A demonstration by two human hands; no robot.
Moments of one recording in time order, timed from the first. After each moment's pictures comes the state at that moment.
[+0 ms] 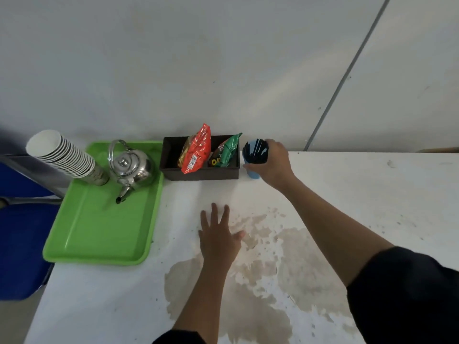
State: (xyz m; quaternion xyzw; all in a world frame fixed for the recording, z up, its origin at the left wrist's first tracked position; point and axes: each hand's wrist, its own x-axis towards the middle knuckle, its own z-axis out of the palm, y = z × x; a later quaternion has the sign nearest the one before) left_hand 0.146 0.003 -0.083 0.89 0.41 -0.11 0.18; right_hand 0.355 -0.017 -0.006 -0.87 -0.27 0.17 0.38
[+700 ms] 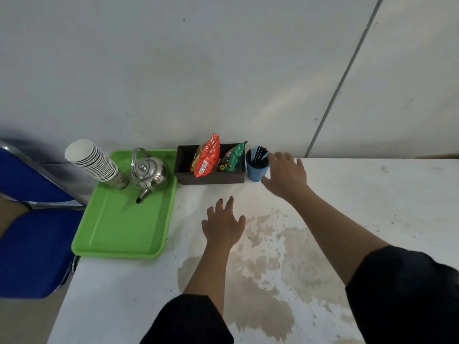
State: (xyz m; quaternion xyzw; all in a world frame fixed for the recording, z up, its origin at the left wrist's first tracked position) left_hand 0.157 0.021 -0.012 0.87 0.41 -0.19 0.18; right_hand 0.327 -0.050 0.040 -0.92 -0.36 0.10 0.05
